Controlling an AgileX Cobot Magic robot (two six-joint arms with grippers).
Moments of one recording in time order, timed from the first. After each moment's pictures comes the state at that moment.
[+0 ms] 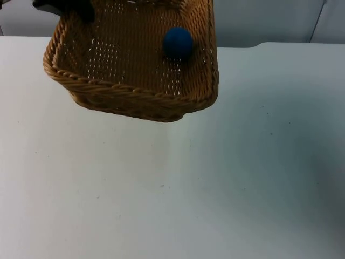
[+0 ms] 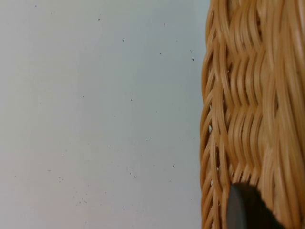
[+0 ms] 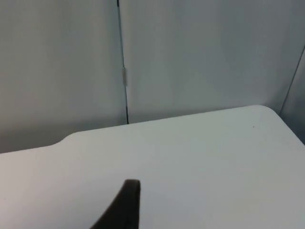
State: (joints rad) right arm 0.05 0.87 -0.71 -0.84 0.39 0.87; left arm -0.20 1.86 -1.50 -0.47 0.81 0.02
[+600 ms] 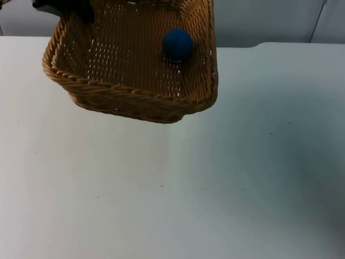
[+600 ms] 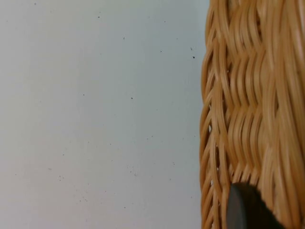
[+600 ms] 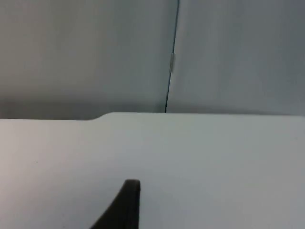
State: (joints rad) right arm 0.05 0.86 -0.60 -0.82 0.19 0.71; left arm -0.20 1.86 -1.50 -0.47 0.81 0.03
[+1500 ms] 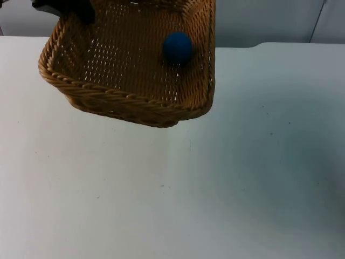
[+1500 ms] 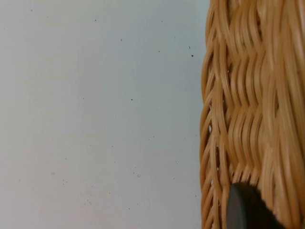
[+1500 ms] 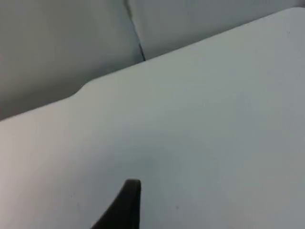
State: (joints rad) right arm -0.01 0.95 -0.48 -1.00 0.14 1.21; left arm -0.20 1.86 -1.50 -0.47 0.82 0.07
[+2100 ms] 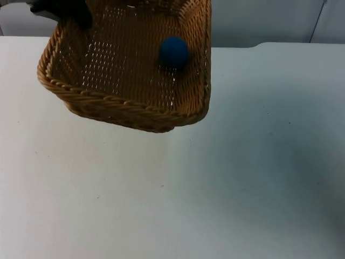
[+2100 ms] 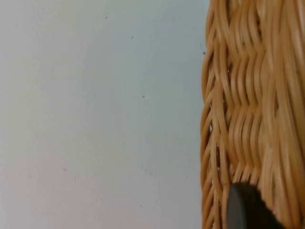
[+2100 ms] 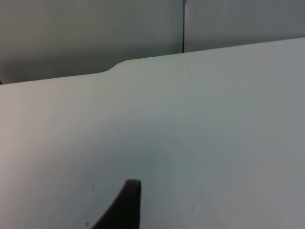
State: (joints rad) right arm 0.07 0.99 -0.52 -1.05 0.16 1.15; left arm -0.20 1.85 -1.45 -0.45 0.78 0.08
